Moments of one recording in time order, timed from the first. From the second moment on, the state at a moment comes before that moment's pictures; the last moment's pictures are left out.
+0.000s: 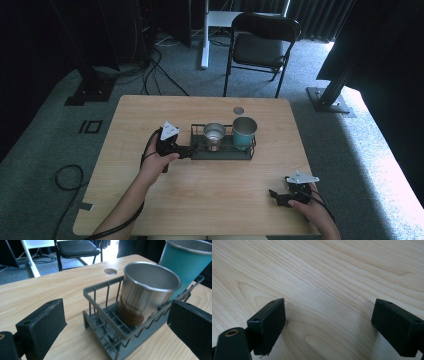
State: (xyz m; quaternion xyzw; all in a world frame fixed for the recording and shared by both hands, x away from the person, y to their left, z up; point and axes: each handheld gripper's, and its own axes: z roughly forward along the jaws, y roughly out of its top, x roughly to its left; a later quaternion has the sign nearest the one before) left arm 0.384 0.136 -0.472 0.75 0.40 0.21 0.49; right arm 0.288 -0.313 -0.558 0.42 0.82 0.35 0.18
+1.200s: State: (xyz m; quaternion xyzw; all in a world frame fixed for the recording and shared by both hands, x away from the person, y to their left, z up) left arm 0.350 0.195 -0.508 0.75 0.44 0.21 0.45; right arm 0.288 -0.313 -0.558 0.42 0.82 0.35 0.18
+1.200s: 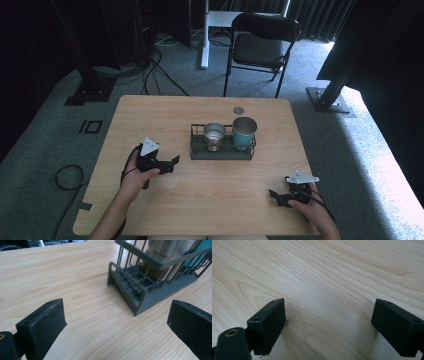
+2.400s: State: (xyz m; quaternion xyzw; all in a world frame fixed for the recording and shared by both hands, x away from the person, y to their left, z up) left arm 0.314 0.254 -0.530 0.73 0.51 0.23 0.39; right arm 0.288 -0.313 -0.558 0.42 0.82 0.35 0.18
